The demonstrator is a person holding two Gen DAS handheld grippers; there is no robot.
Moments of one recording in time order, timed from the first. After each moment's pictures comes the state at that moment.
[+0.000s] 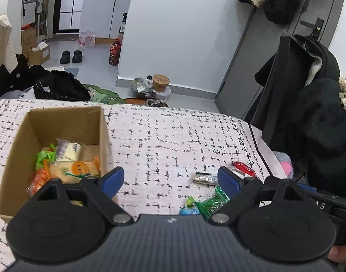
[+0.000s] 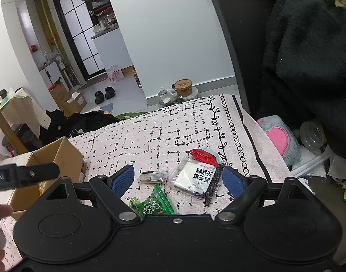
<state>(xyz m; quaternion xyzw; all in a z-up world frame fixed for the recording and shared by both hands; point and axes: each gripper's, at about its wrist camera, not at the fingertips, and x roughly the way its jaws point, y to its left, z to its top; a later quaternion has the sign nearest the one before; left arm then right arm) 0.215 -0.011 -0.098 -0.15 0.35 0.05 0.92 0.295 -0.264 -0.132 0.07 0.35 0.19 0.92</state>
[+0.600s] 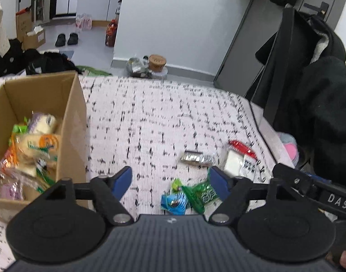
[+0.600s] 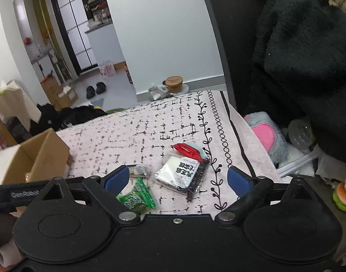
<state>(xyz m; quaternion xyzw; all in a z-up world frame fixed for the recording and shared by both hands) 0.240 -0.041 -0.145 -0.16 0.39 0.05 0.90 0.293 -0.270 -0.140 0.04 0.36 0.17 0.92</state>
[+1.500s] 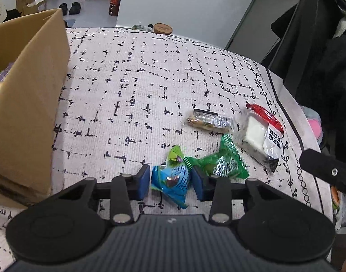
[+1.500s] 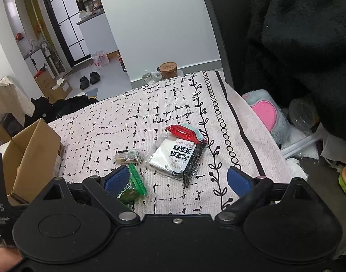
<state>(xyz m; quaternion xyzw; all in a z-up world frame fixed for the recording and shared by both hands) 0.265 -0.054 -0.214 -0.18 0.45 0.05 0.87 0.301 -0.270 -0.164 0.05 0.39 0.15 0.91</state>
